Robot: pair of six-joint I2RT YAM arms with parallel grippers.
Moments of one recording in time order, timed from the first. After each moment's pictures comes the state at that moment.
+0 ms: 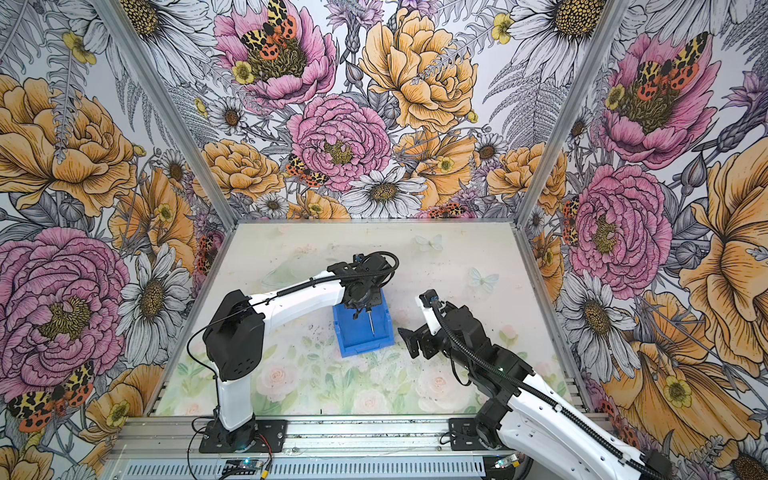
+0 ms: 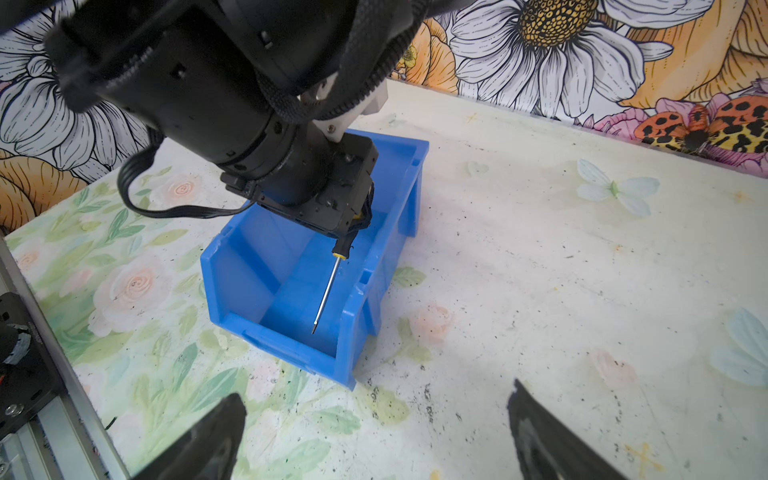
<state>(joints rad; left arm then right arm) -0.83 1.94 1.55 -0.82 -0.32 -0.89 0.72 0.68 0.59 -0.41 0.02 0.12</state>
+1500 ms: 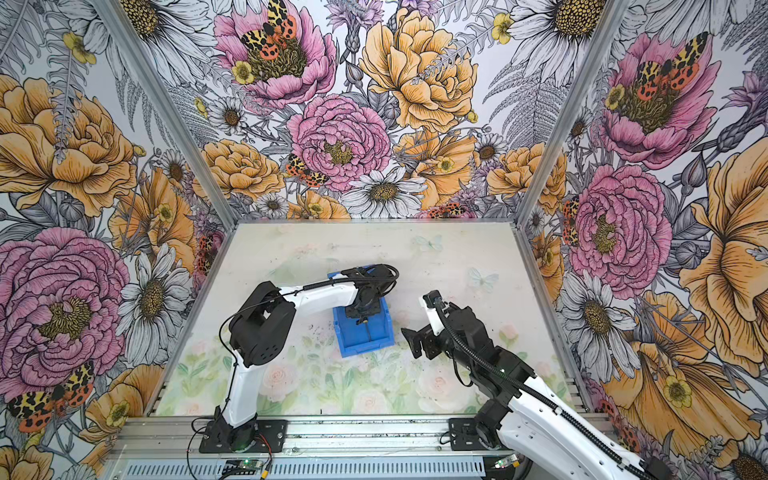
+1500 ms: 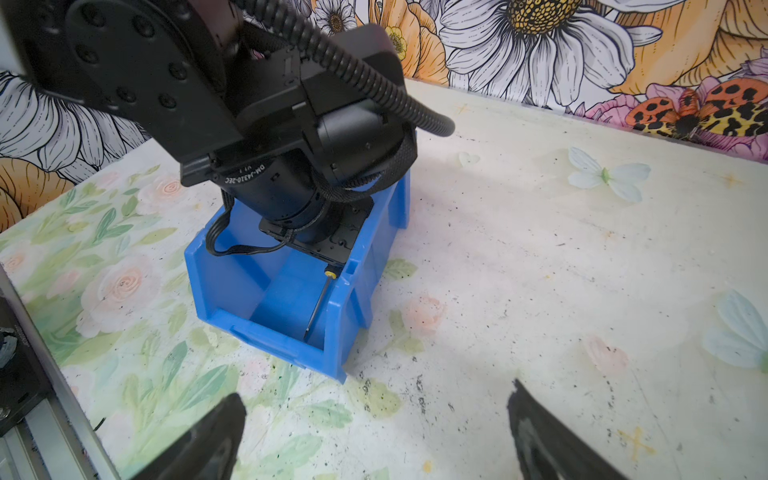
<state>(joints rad) -0.80 2.11 1.55 -0.82 -0.32 -0.95 0.69 0.66 0.56 -0.42 0.00 0.12</state>
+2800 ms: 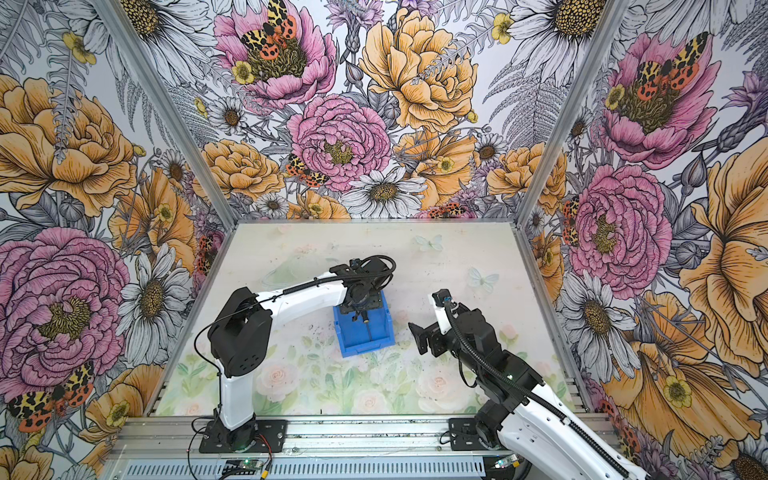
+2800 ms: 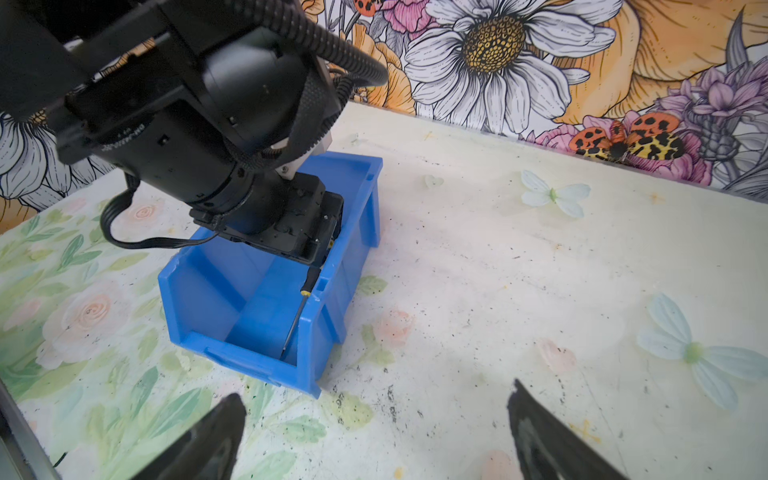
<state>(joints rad) -0.82 1.95 1.52 -0.82 -0.32 -0.93 0.66 0.57 0.56 -0.43 0.07 0.10</state>
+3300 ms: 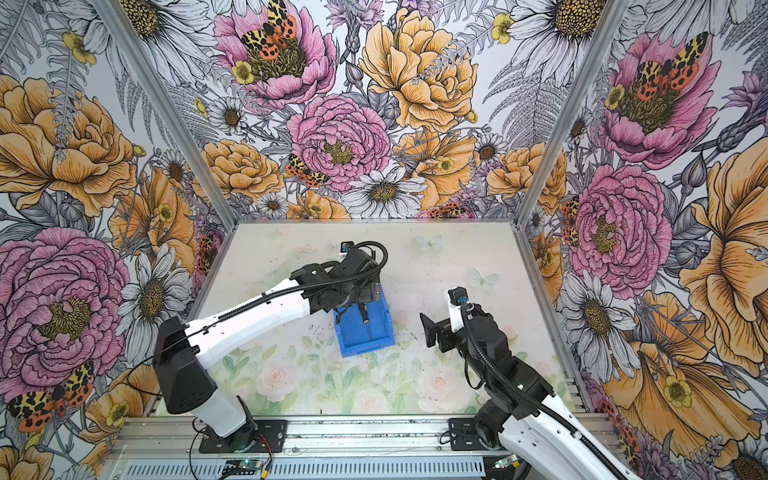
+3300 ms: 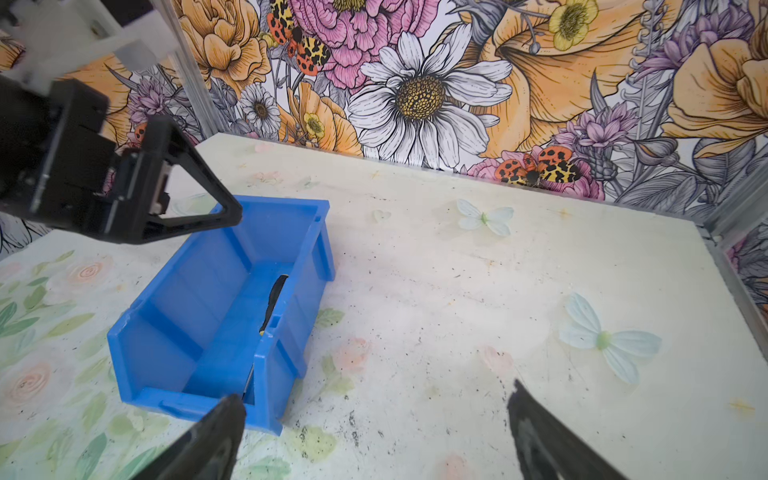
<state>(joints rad) -0.90 1.60 1.49 -0.86 -0.44 -0.78 0.65 0.50 0.56 -0.43 0.23 0.13</state>
